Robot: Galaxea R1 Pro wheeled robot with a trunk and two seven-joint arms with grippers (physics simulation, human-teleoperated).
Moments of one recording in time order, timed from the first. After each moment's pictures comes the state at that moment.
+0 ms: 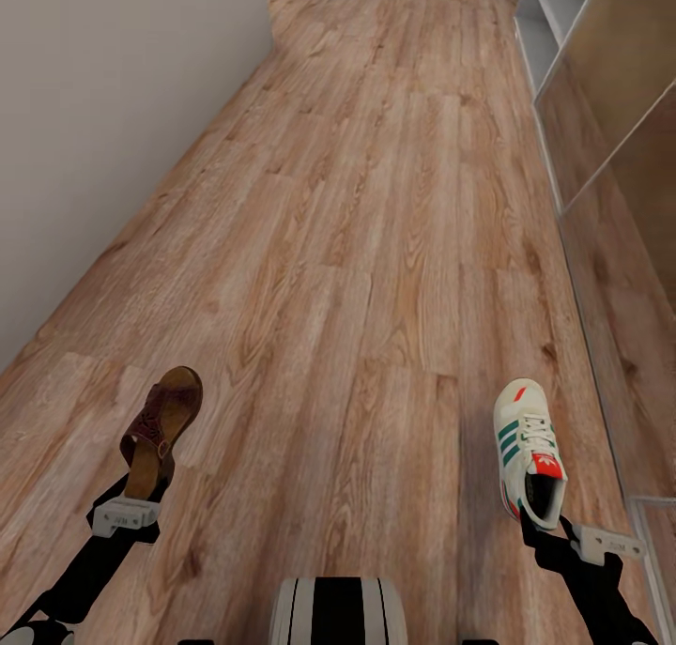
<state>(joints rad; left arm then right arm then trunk) 0.02 0.23 0.14 -1.41 0.16 -0.22 -0.26 0.03 0.04 -0.40 -1.51 0.05 0.09 0.12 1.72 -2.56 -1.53</state>
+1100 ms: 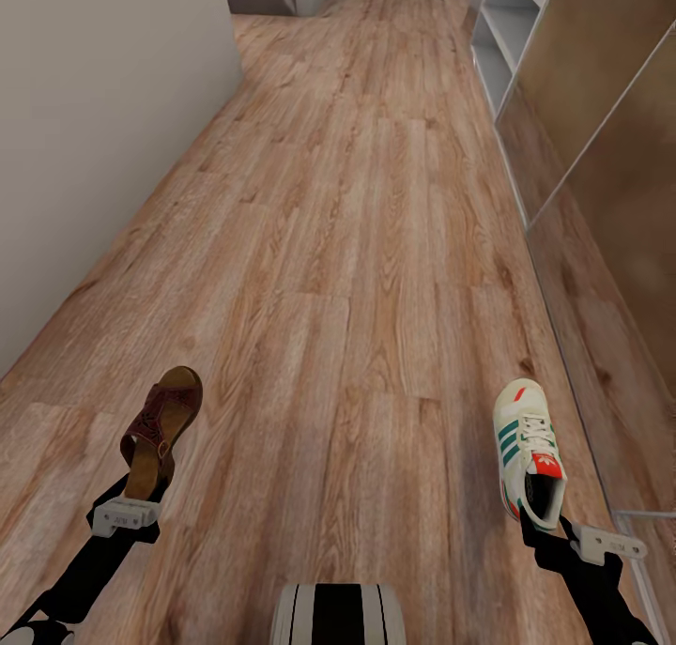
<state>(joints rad) 0.02 0.23 0.14 -1.41 0.16 -0.22 -0.26 0.03 0.04 -0.40 -1.51 0.05 0.09 0.12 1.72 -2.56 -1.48</state>
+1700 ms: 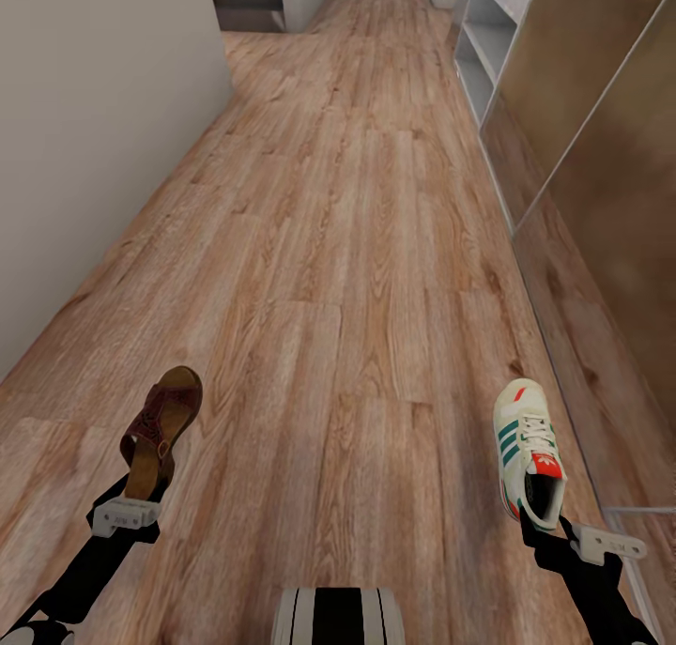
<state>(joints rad) 0.02 0.23 0.14 -1.41 0.16 -0.22 -0.26 0.03 0.04 -0.40 -1.51 0.05 0.09 0.12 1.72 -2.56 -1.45</state>
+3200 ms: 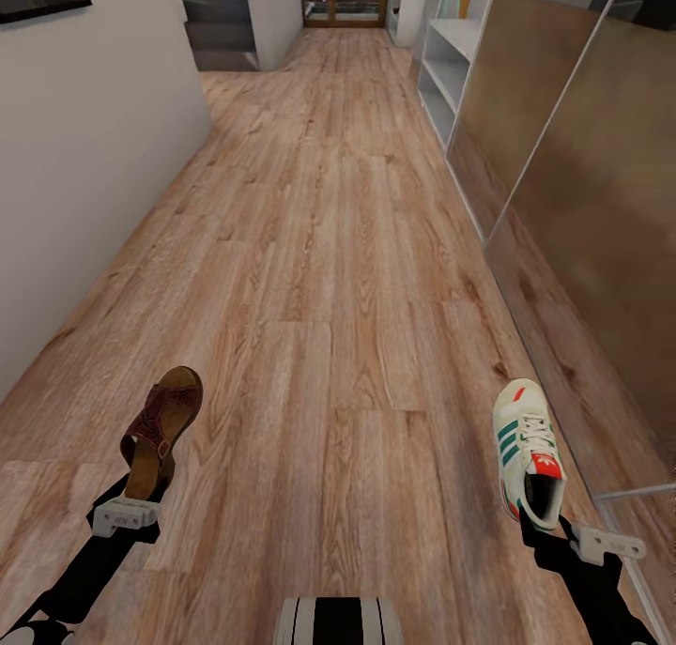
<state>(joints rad) 0.02 0.23 0.14 -1.41 0.16 -0.22 -0.26 0.03 0.04 -0.40 -1.51 0.05 0.09 0.12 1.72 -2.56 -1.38</state>
